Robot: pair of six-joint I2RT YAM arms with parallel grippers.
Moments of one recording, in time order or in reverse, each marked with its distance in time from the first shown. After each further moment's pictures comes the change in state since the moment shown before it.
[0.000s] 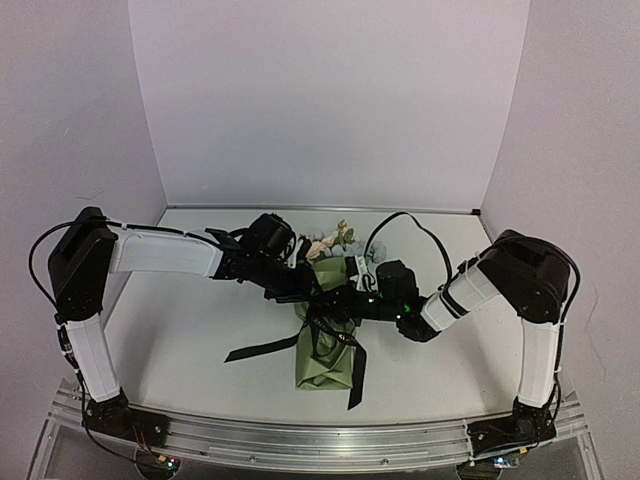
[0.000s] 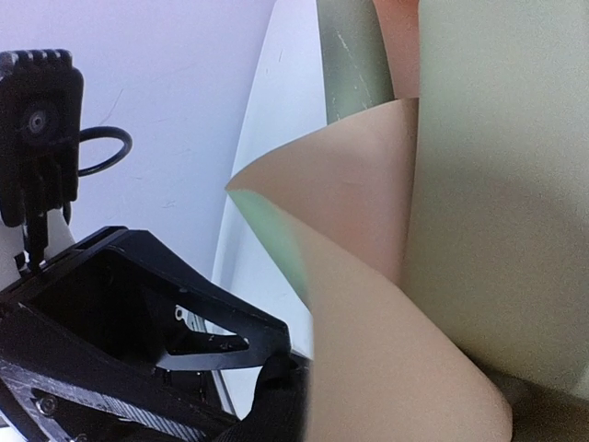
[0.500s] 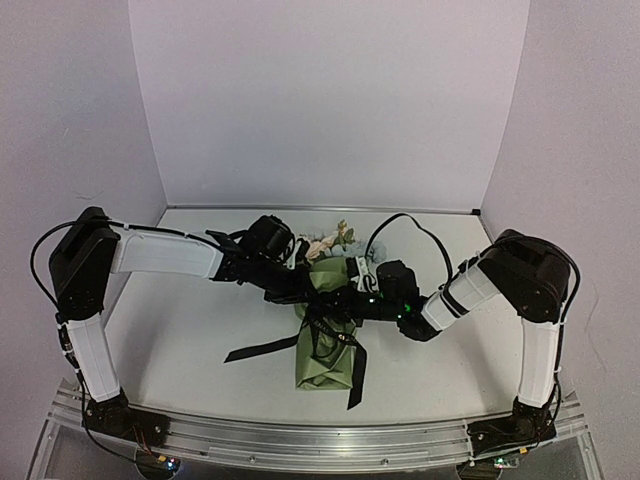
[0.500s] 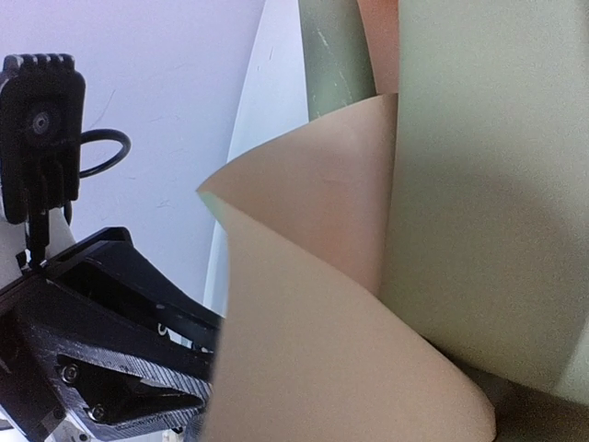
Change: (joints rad) left arm 0.003 0.007 -0.018 0.028 0.005 -0.033; right arm -0.006 0.000 0.000 -0.025 -0.007 0.000
